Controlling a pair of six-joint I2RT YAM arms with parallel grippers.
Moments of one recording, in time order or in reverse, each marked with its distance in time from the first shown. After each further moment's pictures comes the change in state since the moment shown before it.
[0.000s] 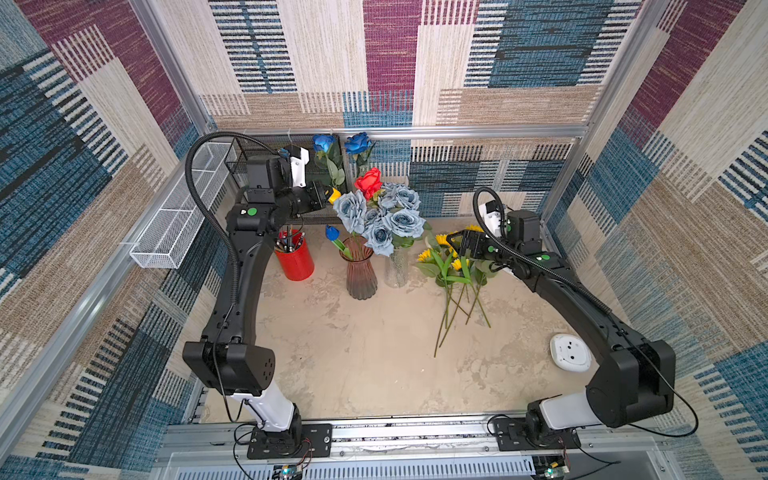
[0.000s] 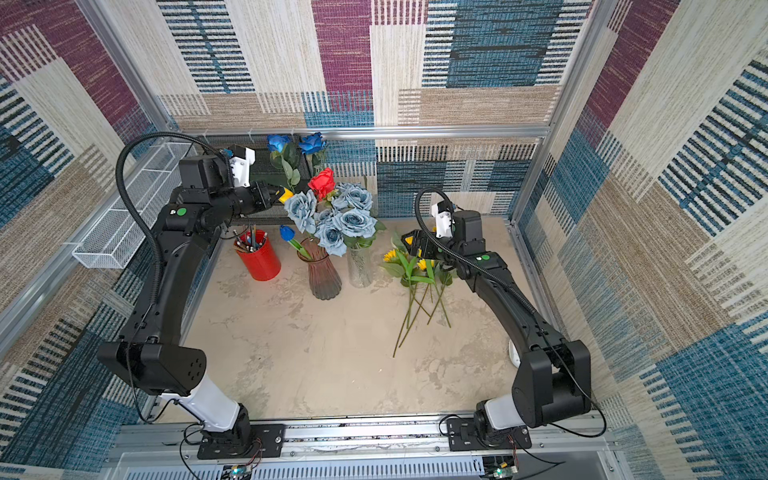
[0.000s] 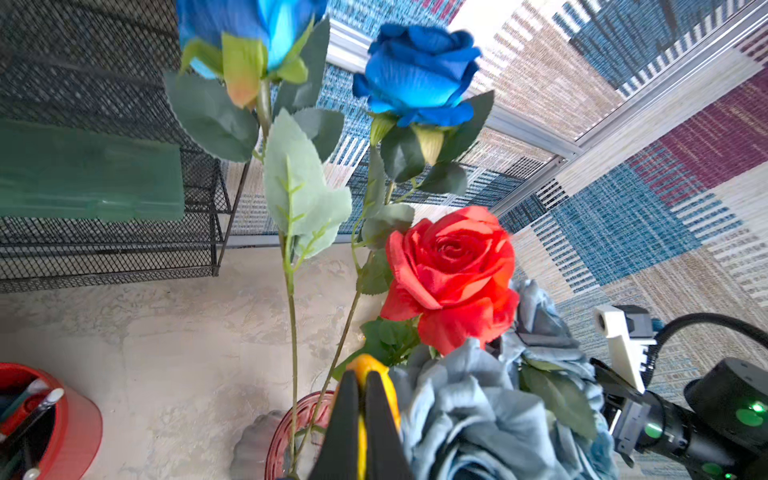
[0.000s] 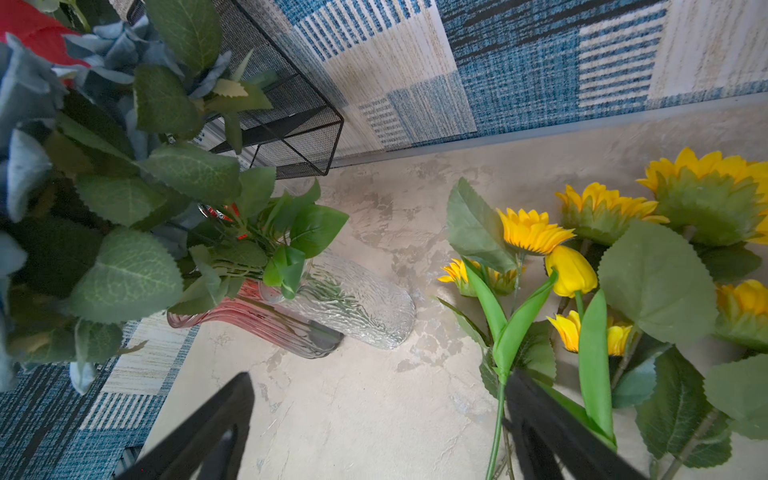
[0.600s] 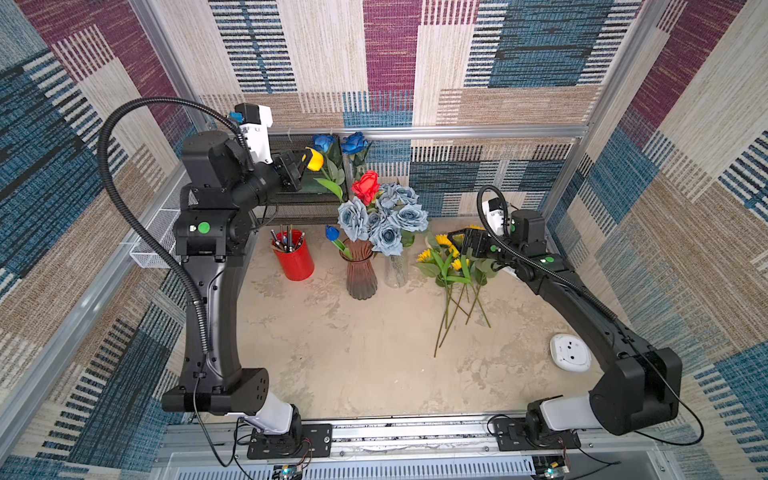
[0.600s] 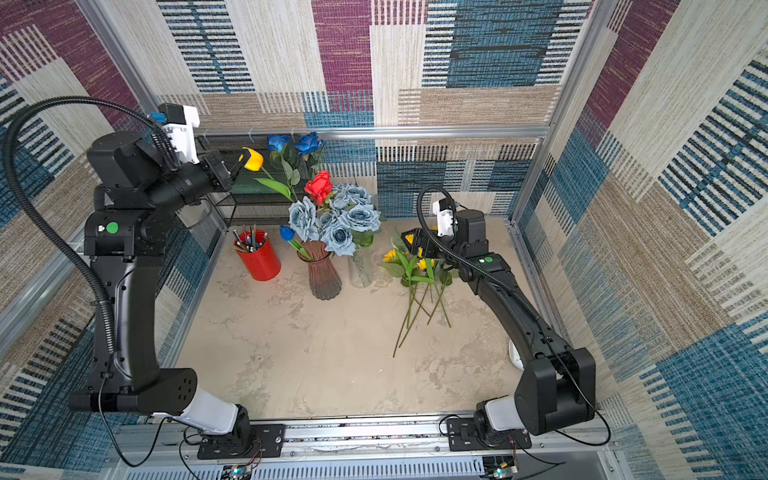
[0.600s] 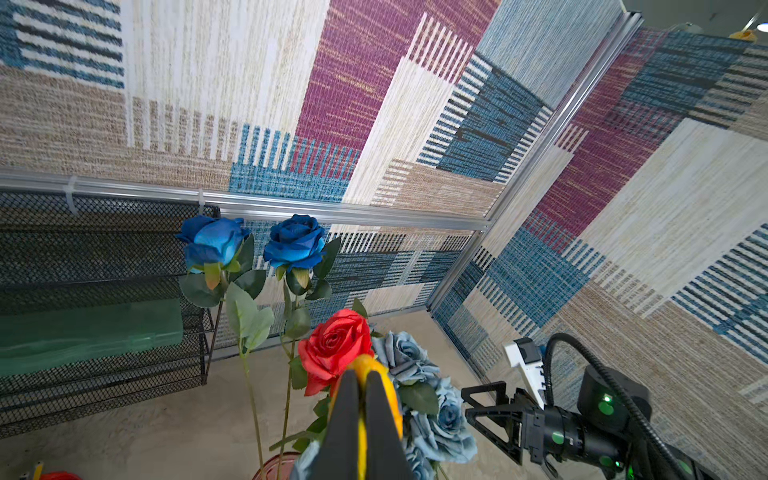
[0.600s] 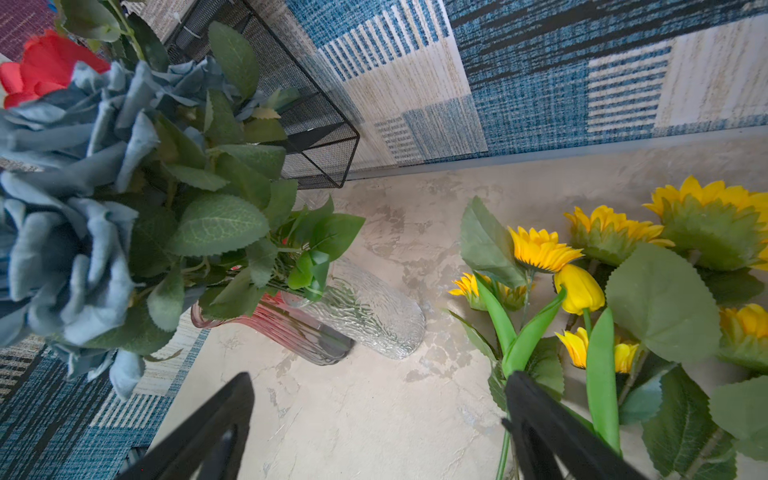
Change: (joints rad) left arm 0.032 -0.133 0.241 -0.025 0.036 -0.014; right arm 0.001 -0.034 -0.007 0.032 -0.017 0.000
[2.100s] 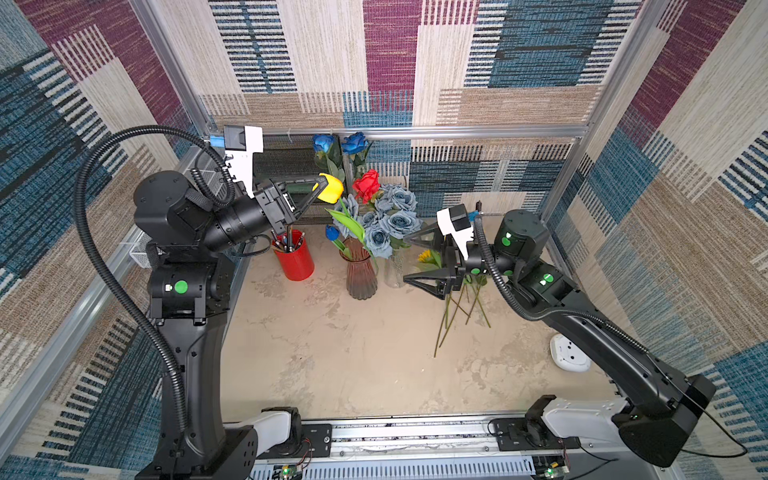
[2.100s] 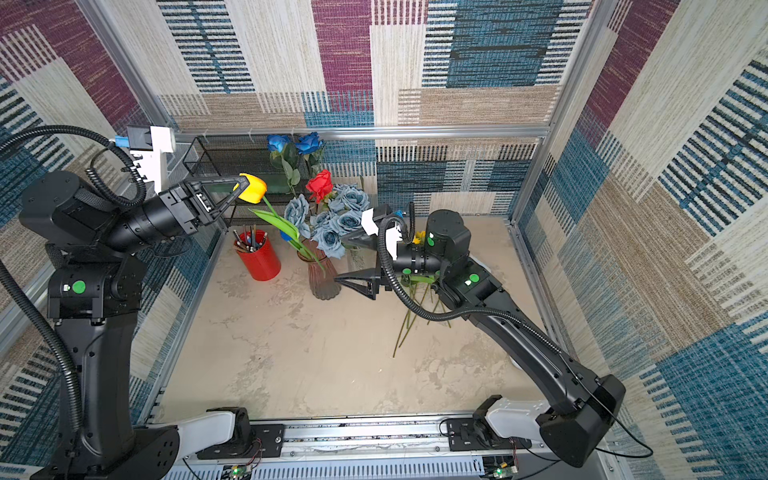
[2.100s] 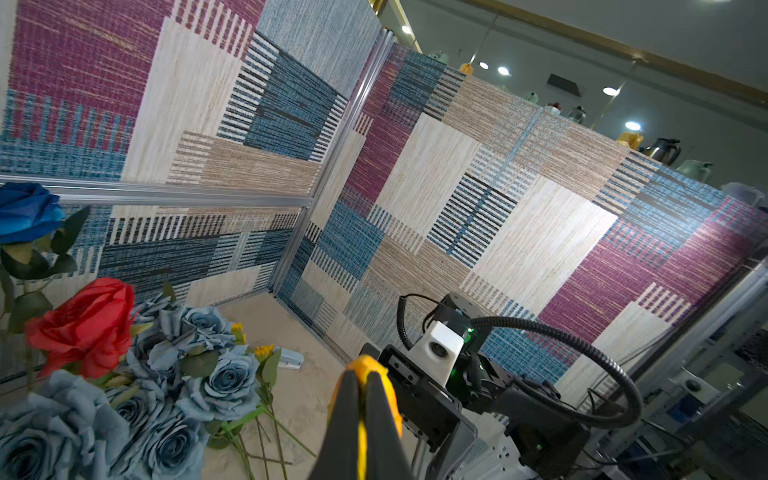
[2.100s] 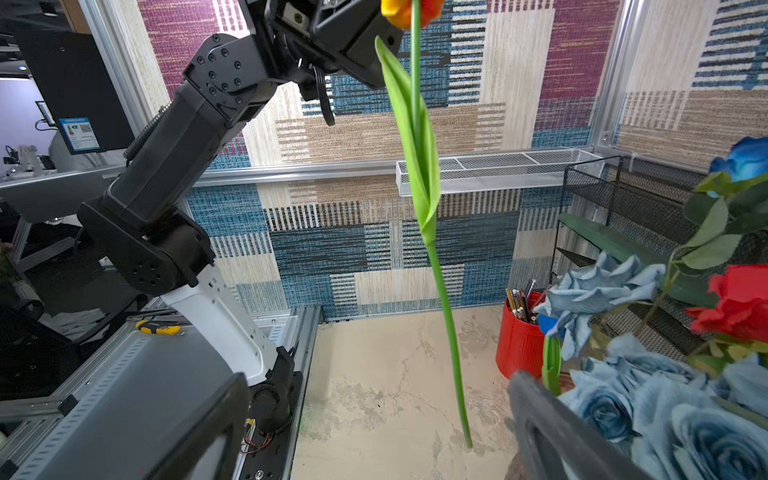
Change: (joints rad) left arm 0.000 -0.298 -0.349 0.339 0.494 -0.336; right arm 0.436 -0.132 0.151 0.170 -0.418 -0.338
